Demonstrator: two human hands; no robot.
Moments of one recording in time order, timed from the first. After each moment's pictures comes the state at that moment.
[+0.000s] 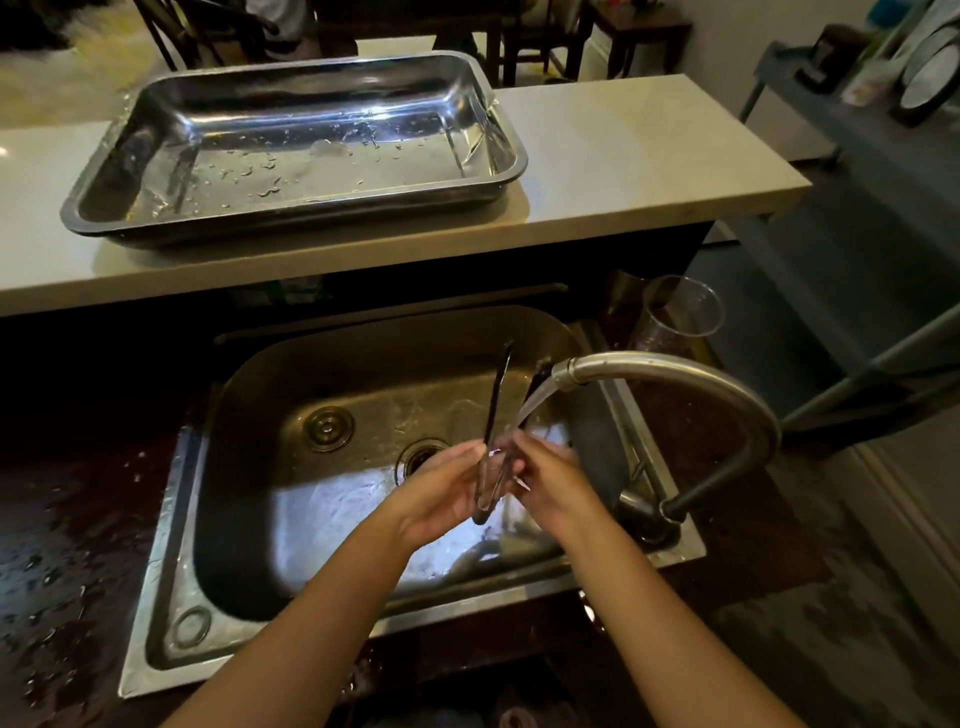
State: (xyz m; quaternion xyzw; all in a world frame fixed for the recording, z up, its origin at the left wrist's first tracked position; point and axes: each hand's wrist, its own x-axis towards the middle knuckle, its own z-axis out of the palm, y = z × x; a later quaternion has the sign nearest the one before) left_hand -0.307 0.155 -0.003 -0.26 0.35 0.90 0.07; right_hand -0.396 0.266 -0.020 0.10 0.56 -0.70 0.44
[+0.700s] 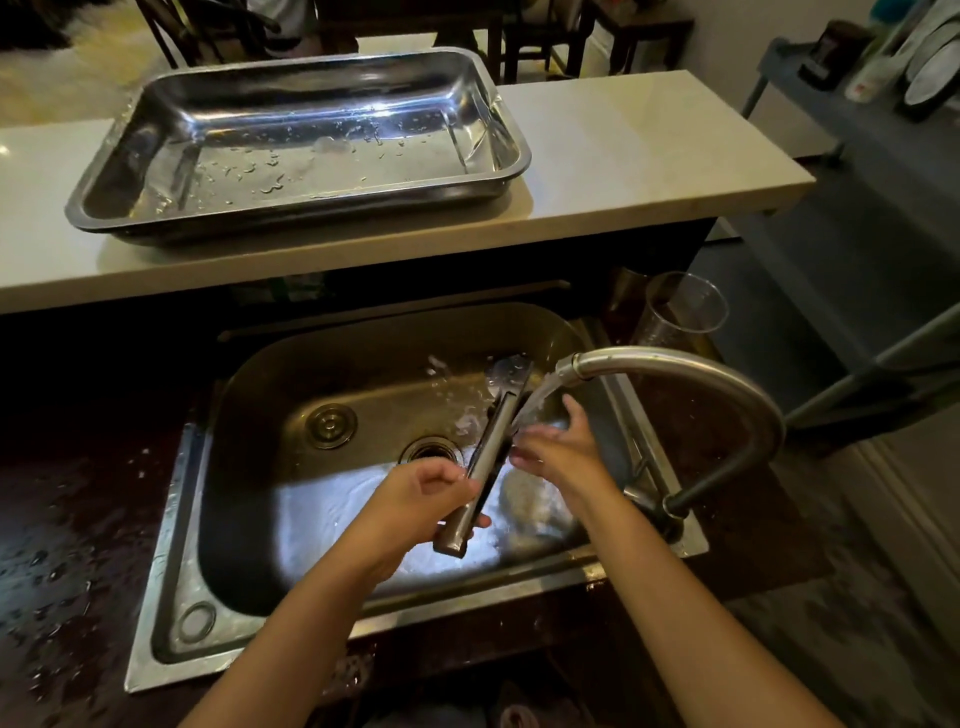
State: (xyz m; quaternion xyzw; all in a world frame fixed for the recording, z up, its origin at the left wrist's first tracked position) left_hand -0.265 0.161 0.043 -0.34 0.60 0.72 0.05; right_hand -0.418 0.262 -0.013 0.06 0.67 -0.63 0.38
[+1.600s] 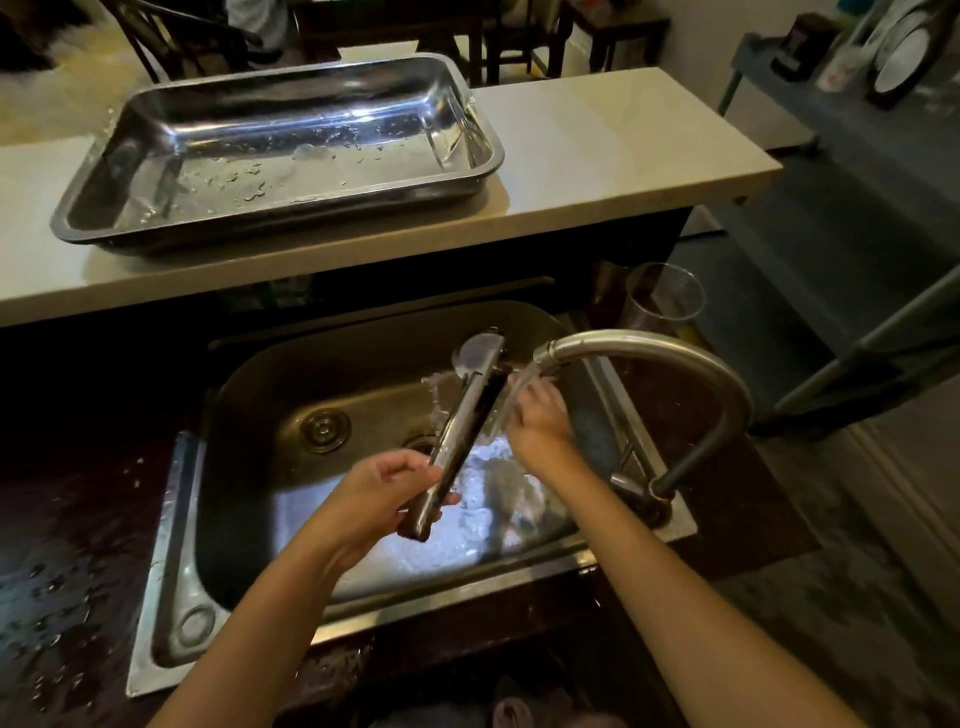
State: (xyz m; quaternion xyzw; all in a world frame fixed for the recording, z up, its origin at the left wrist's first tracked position) left_hand -0.255 0.147 0.048 -0.35 0.58 0.74 0.04; right_hand -0.417 0.254 -0.011 -0.27 0.90 -0.29 0.20
